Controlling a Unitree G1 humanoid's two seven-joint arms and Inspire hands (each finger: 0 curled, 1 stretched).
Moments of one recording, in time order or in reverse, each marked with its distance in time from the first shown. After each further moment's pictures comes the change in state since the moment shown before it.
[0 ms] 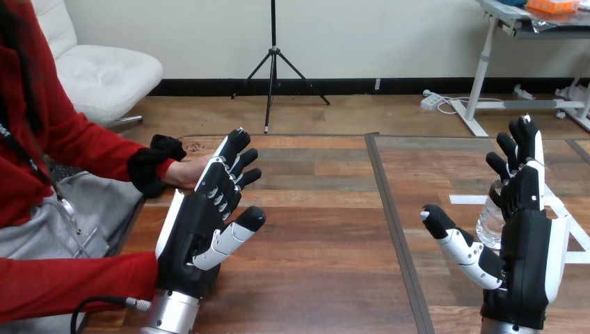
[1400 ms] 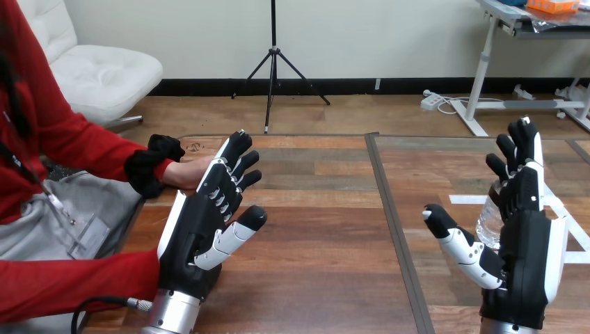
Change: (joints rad) left arm 0.000 0.000 -0.003 0.000 0.008 0.018 0.009; right arm -0.004 0.000 0.004 0.012 0.018 -0.002 0.015
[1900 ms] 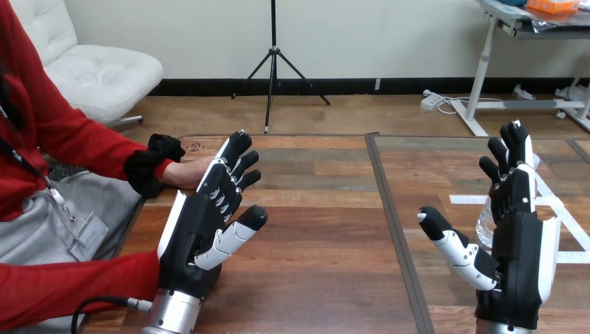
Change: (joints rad) left arm 0.000 0.000 -0.001 0.000 0.006 0.001 0.009; right arm -0.003 -0.001 0.019 0.022 0.030 0.000 0.020
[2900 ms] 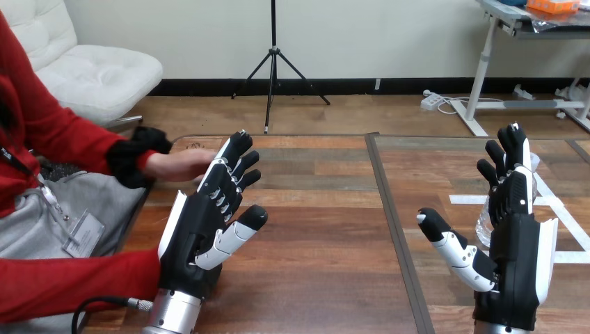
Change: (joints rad) left arm 0.000 0.000 -0.002 0.000 0.005 0.000 0.005; right arm 0.000 -0.001 0.010 0.016 0.007 0.000 -0.001
